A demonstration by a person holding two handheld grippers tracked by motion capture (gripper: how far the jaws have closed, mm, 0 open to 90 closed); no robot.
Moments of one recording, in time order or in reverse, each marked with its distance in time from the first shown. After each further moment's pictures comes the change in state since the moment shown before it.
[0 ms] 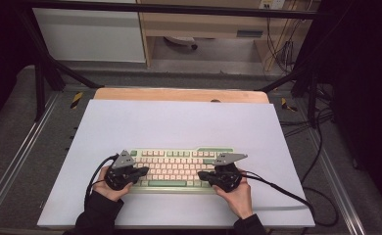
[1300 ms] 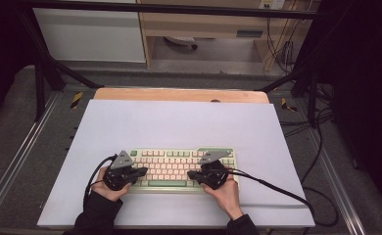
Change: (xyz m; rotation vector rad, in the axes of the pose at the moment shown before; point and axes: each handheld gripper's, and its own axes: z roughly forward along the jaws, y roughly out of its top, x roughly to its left) left arm 0.001 -0.003 0.000 0.003 0.000 -0.004; right arm 0.008 0.012 0.034 0.057 0.014 -0.032
